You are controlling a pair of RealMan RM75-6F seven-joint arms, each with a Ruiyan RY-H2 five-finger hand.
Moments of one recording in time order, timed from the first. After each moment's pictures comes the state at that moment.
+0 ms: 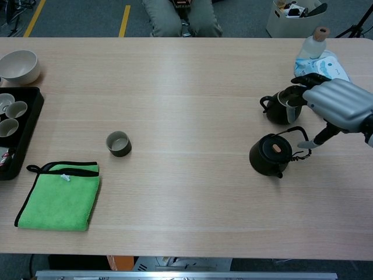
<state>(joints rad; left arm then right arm) -0.06 -1.10 0.00 -1.72 1.53 1.48 0.04 0.44 -1.26 0.03 -1.71 -1.37 1.00 -0.44</state>
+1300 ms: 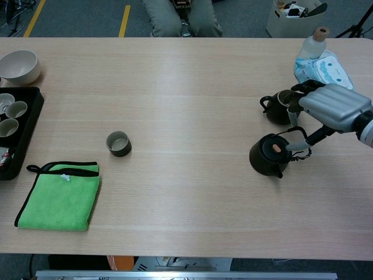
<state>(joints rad) -0.08 -1.11 0.00 -1.71 1.52 1.45 0.04 0.52 -1.29 -0.01 -1.61 -1.27 0.92 -0.55</state>
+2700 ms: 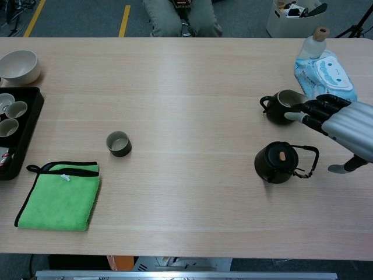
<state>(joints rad) -0.07 -1.10 0.01 -1.72 1.54 1.47 0.04 0.38 -1.17 -0.14 -1.71 -1.57 1.10 -0.52</state>
